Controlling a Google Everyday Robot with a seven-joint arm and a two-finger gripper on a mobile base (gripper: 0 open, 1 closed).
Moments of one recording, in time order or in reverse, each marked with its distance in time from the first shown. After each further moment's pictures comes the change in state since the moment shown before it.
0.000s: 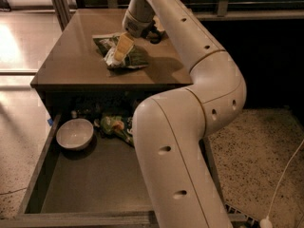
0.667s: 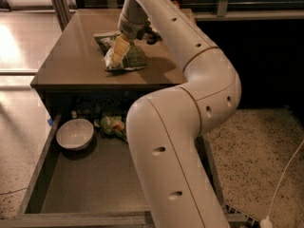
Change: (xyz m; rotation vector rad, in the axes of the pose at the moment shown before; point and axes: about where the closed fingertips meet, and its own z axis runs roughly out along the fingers) arm -0.007 0.001 0.014 0.030 0.053 -0.016
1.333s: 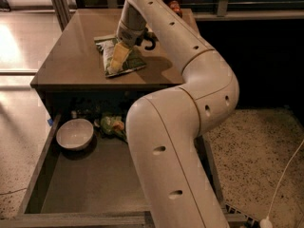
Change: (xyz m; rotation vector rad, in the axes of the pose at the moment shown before) arm 0.002 0.016 0.024 -0.065 0.016 -0.046
